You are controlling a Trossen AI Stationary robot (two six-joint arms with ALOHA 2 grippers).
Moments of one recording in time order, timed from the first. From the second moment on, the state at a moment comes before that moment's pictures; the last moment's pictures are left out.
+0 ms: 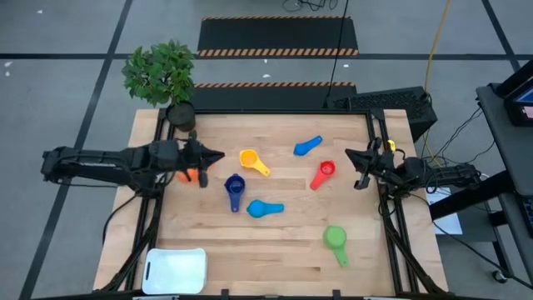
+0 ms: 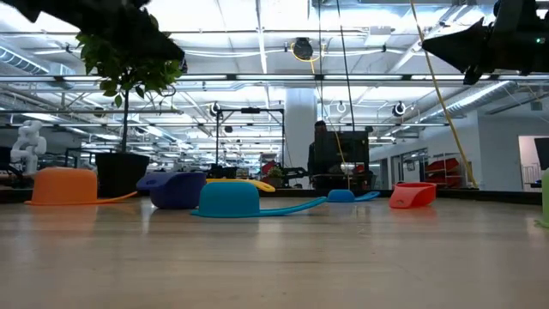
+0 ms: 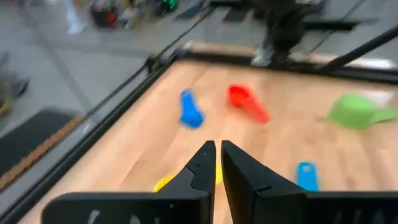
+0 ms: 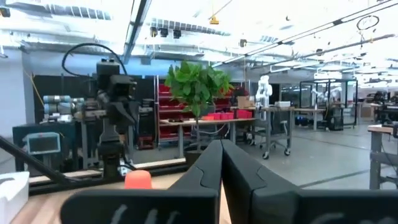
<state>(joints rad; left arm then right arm) 0.05 0.77 0.59 -0.17 -0.26 -0.08 0.12 0.00 0.01 0.34 0.50 -0.14</state>
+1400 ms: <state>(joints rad) 0.26 1.42 0.91 -0.96 -0.24 -0.31 0.12 0.32 0.02 0.13 0.50 -0.07</state>
